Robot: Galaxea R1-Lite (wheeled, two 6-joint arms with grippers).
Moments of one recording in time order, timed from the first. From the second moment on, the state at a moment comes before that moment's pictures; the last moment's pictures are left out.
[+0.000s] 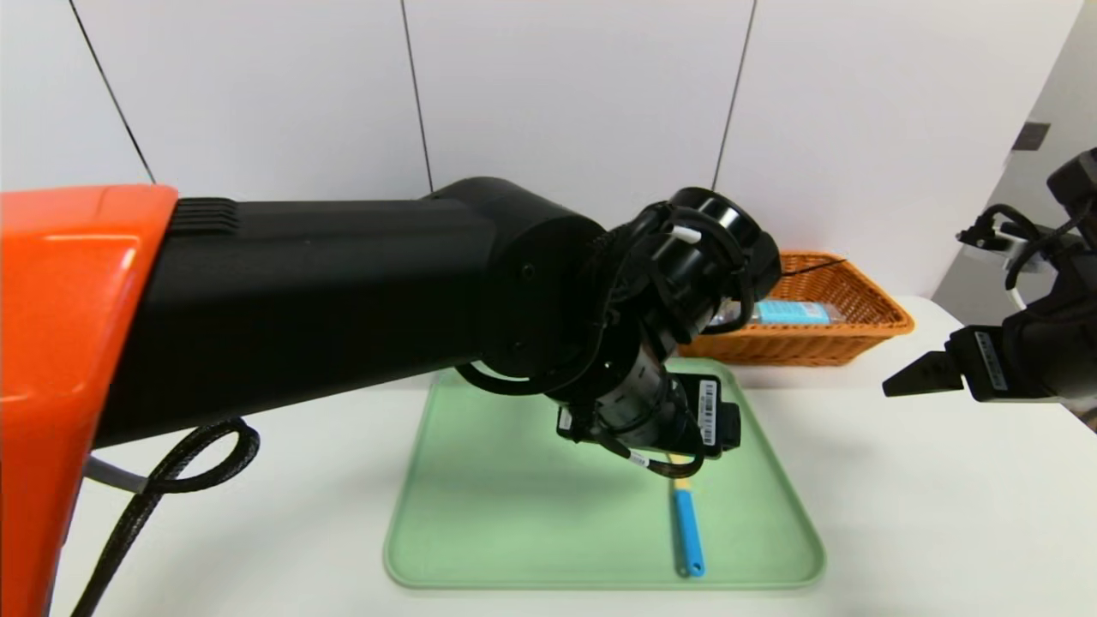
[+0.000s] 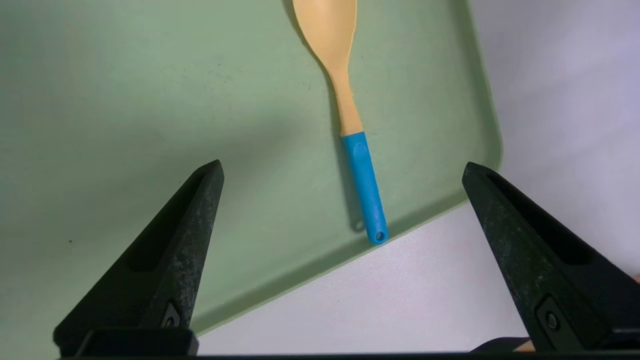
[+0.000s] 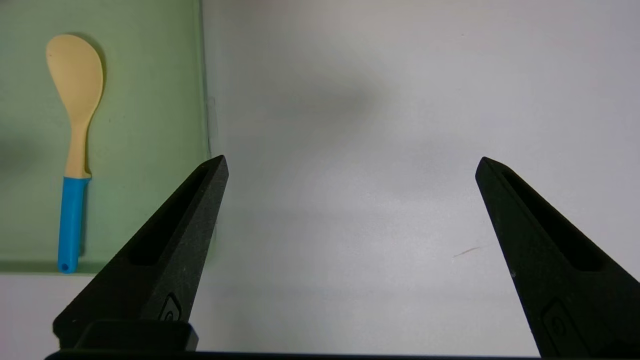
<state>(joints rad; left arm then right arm) -0.99 2.11 -1.97 0.74 0.15 -0.64 0.06 1.51 -1.25 0.70 0.00 0.06</state>
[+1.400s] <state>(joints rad) -1.09 2.28 -1.97 0.64 0.33 -0.68 0.05 1.51 -1.21 0.70 0.00 0.07</state>
